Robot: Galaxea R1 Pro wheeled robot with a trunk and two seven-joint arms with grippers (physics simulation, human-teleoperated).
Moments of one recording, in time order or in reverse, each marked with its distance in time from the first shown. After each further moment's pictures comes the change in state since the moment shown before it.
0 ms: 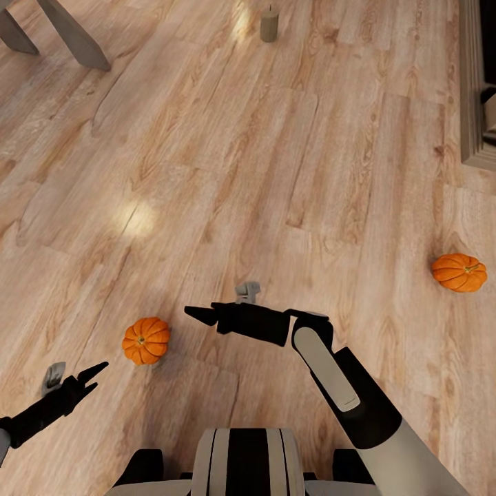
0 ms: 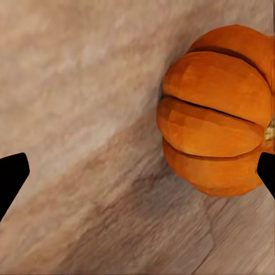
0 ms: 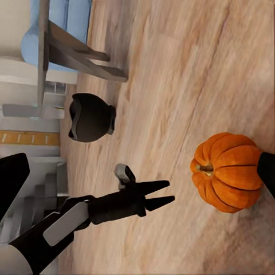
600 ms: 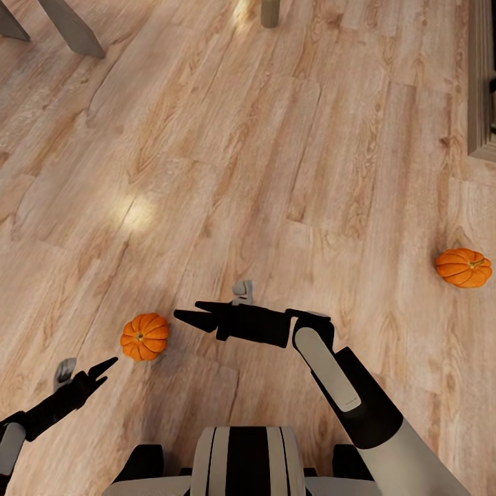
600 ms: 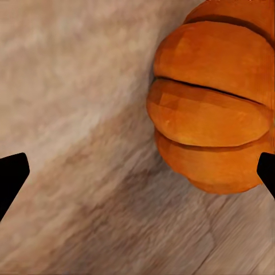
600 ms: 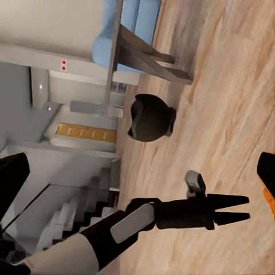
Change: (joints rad) left arm -0.001 -0.053 -0.008 -0.055 -0.003 -0.014 0.009; right arm 0.000 -0.005 -0.001 -0.004 0.005 -0.018 0.267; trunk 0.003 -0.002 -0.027
